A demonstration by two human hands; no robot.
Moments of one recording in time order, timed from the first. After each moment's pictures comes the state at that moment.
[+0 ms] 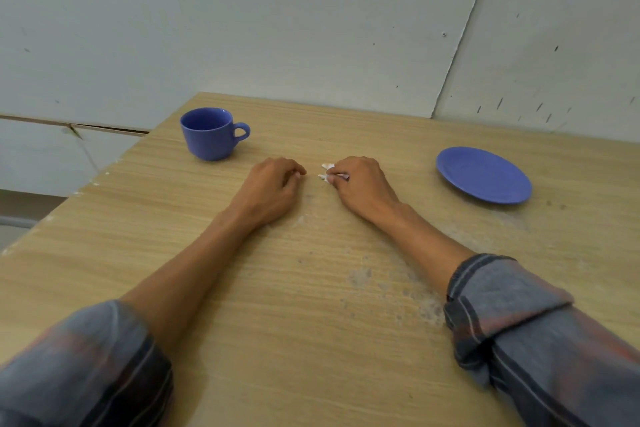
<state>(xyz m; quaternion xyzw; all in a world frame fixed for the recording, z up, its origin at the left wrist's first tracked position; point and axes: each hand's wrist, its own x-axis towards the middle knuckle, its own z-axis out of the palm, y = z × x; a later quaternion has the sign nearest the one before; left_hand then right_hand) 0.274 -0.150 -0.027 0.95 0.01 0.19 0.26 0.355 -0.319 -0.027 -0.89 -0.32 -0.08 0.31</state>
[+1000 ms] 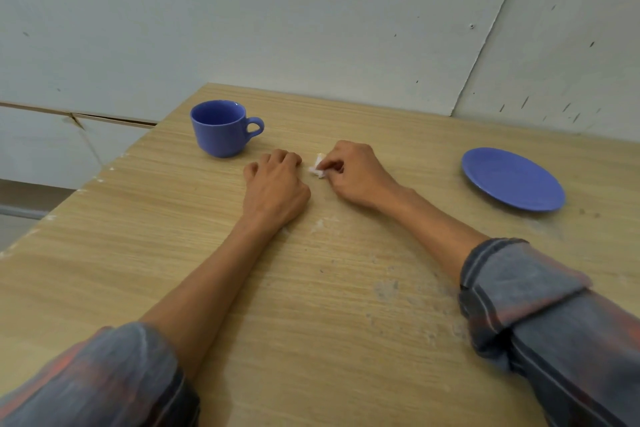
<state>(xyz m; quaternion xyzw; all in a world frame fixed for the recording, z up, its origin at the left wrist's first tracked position) 0.280 -0.147 -0.035 0.96 0.13 0.16 0.19 0.364 -0.279 -0.015 -0.88 -0.39 -0.08 0.28</state>
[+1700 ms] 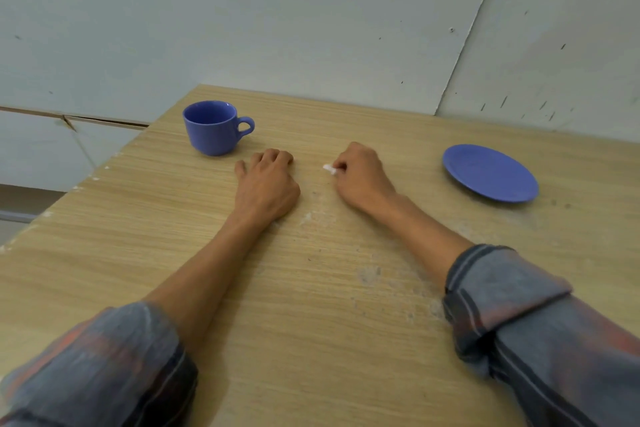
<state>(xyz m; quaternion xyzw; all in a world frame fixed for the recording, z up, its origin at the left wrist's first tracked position) 0.276 -0.151 -0.031 0.97 0.13 0.14 0.17 0.348 -0.302 -0.014 -0.92 -0.29 -0.10 0.26</state>
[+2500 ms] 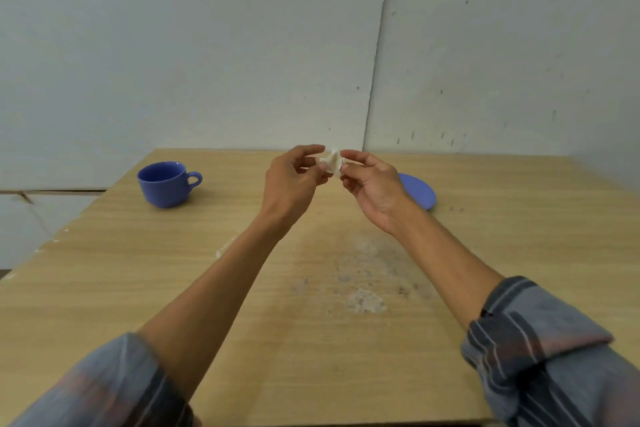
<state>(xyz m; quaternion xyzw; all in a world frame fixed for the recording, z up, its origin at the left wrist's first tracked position) 0.247 -0.289 0.070 0.73 -0.02 0.21 0.65 0.292 -0.424 0.070 -0.54 -0.08 0.07 0.84</state>
